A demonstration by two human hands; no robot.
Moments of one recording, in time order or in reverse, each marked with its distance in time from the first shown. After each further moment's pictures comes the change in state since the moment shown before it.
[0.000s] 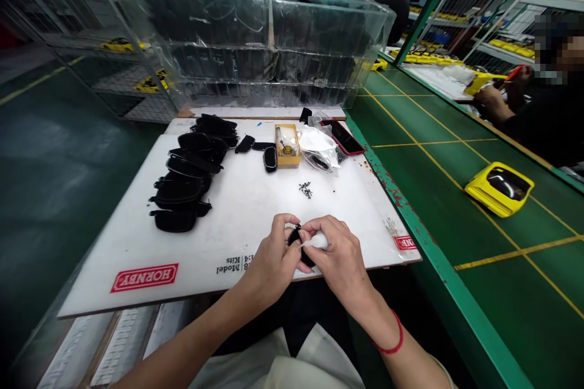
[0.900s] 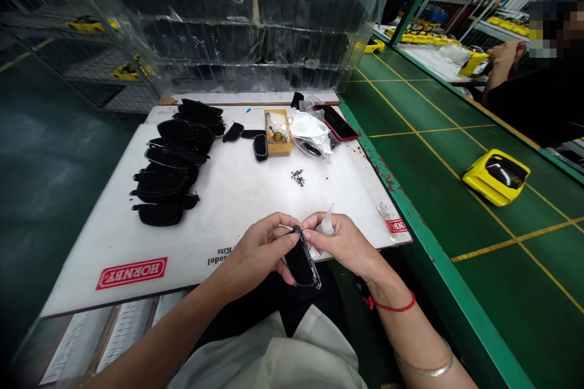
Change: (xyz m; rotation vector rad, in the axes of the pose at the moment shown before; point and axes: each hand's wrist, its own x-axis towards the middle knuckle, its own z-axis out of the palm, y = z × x) left_hand -0.003 0.002 -0.011 -0.336 -0.227 -0.153; right_hand 0.004 0.022 -0.021 0.588 -0.468 0.462
